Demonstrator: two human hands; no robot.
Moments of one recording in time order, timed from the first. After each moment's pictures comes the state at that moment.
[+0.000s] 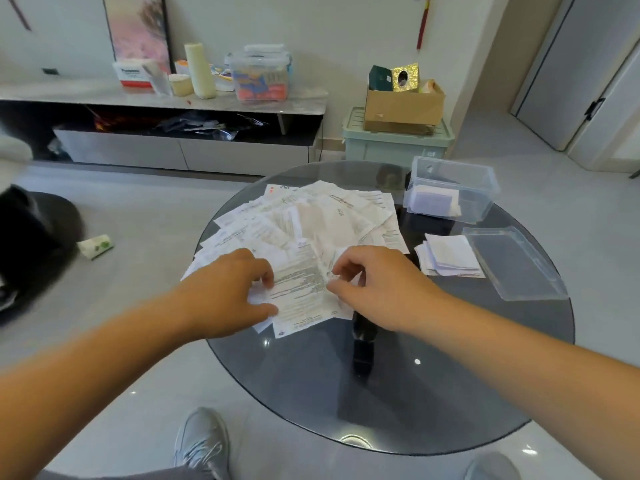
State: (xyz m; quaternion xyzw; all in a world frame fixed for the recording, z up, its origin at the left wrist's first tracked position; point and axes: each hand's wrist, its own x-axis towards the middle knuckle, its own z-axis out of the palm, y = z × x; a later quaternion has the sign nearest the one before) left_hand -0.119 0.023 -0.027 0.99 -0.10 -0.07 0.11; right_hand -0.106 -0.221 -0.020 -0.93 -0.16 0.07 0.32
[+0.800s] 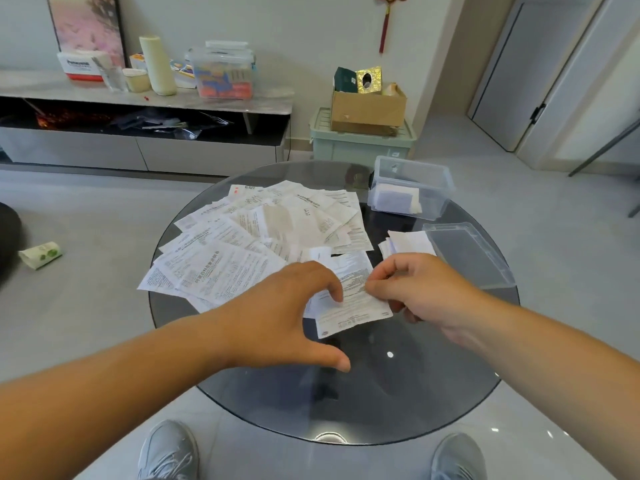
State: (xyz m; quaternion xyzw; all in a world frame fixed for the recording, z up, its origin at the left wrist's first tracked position) left_hand -0.138 -0.059 -0.019 0.91 -0.30 -0.09 0.26; right_hand -0.129 -0.280 -0.006 -0.84 0.08 0.12 0.52
